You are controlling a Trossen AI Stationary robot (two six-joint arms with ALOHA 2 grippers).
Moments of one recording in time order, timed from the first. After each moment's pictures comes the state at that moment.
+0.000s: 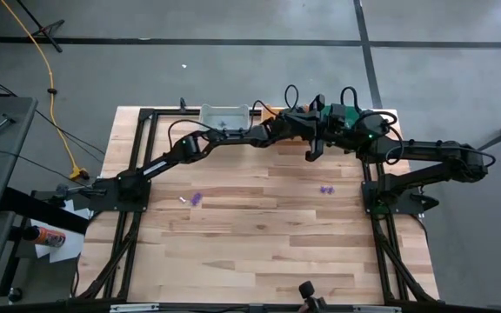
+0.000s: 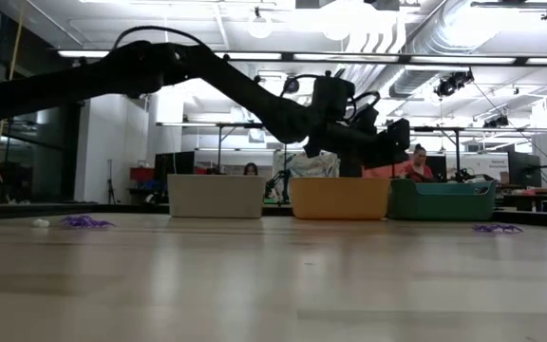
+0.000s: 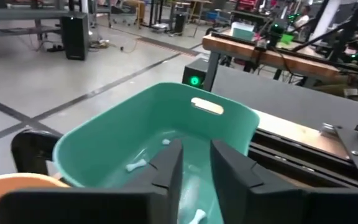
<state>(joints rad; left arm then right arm) 0.34 2.71 2.25 0.34 -0.03 -0.15 -0.19 1.12 0.88 0.62 -0.03 0.13</state>
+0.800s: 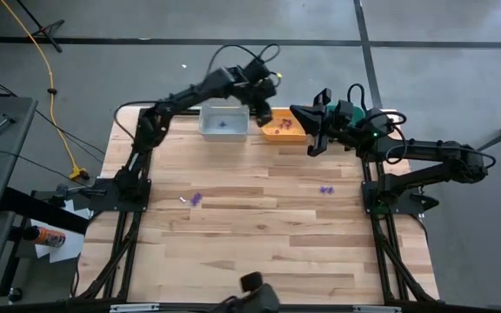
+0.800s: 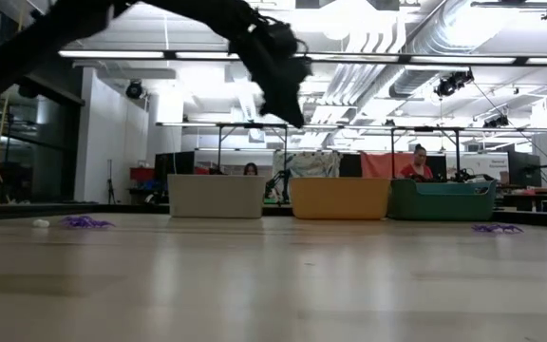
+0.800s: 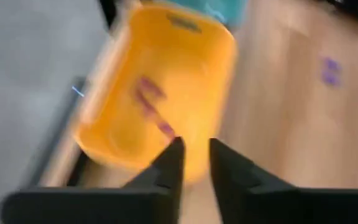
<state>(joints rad) 0.54 2.20 2.21 -0.96 0.22 0.18 -0.22 1.12 0.88 0.72 -0.03 0.07</state>
